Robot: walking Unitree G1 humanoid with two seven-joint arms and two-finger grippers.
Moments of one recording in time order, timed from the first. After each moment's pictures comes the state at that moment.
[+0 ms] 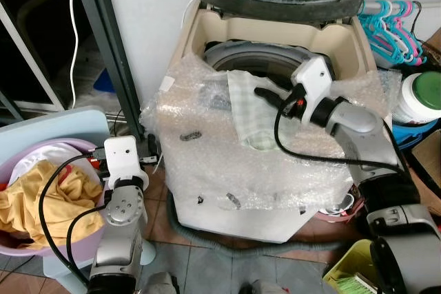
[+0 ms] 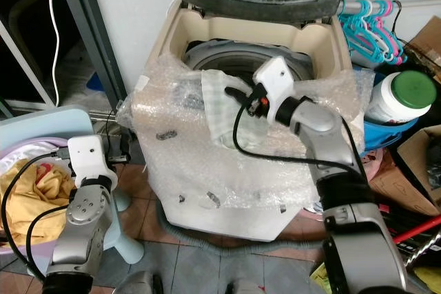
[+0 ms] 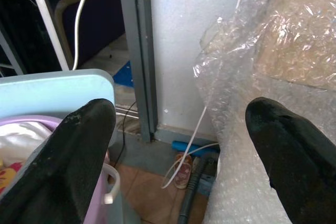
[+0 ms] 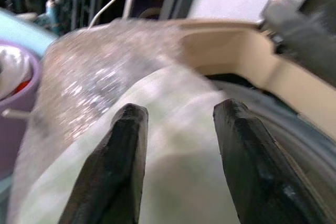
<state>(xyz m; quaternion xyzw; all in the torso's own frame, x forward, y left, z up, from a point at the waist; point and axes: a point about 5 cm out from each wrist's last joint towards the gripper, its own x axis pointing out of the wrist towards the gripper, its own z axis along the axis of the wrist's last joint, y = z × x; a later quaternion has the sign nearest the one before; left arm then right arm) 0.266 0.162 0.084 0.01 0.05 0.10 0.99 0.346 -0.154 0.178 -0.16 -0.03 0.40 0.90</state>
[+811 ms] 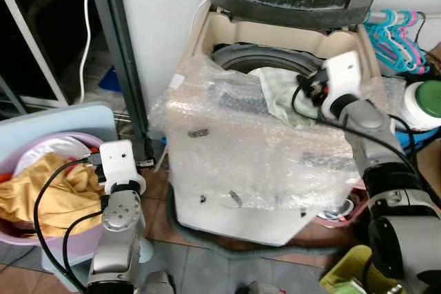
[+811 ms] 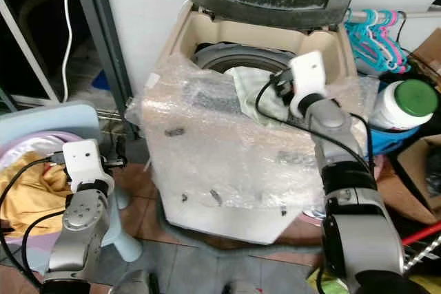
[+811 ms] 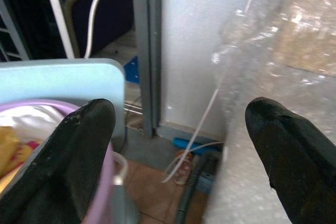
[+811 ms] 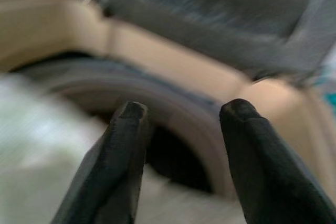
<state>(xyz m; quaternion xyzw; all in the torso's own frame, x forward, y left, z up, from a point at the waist) 0.259 0.160 0.082 0.00 0.05 0.11 0.99 0.384 -0.215 0.193 -0.11 -0.03 0.07 0.99</state>
